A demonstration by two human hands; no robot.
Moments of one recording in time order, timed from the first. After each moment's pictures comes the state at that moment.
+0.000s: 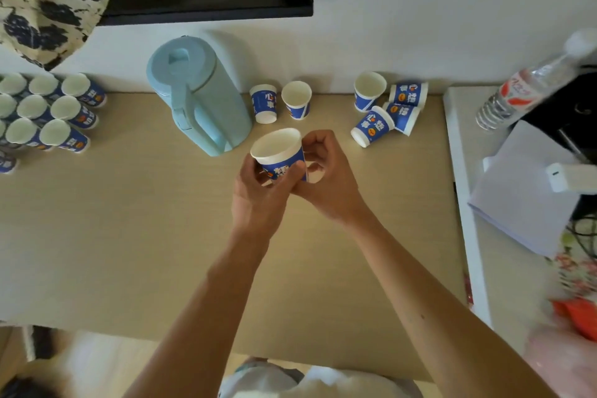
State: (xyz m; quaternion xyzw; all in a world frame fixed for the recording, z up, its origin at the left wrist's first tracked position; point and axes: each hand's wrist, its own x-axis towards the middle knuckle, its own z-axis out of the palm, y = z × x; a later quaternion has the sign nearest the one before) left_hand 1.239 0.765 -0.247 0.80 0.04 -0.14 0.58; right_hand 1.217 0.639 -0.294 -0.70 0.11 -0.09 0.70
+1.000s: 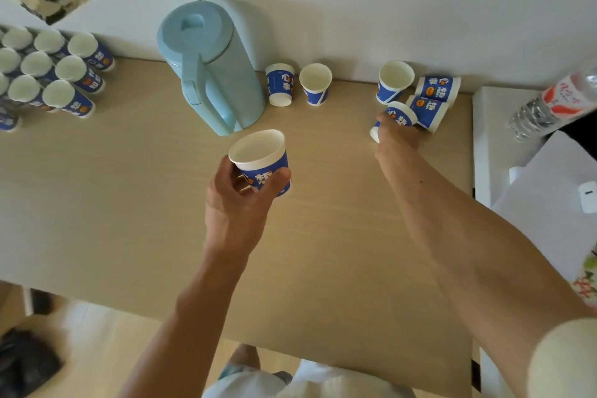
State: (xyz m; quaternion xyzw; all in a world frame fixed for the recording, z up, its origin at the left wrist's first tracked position) left_hand 1.227 0.803 -0.250 0.80 0.08 -0.08 0.59; right_hand 1.320 0.528 -0.400 -0.49 0.64 -0.10 0.58
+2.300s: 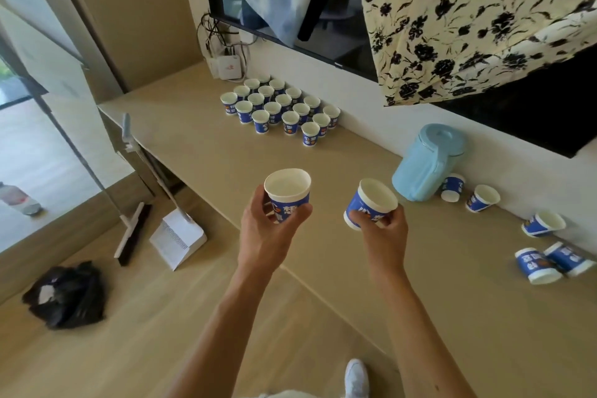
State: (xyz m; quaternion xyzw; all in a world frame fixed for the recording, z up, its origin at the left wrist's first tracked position) left_hand 1.100 1.186 -0.155 0.73 0.13 0.13 0.66; right_hand 1.151 0.999 -0.208 -0.69 0.15 -0.10 0.70
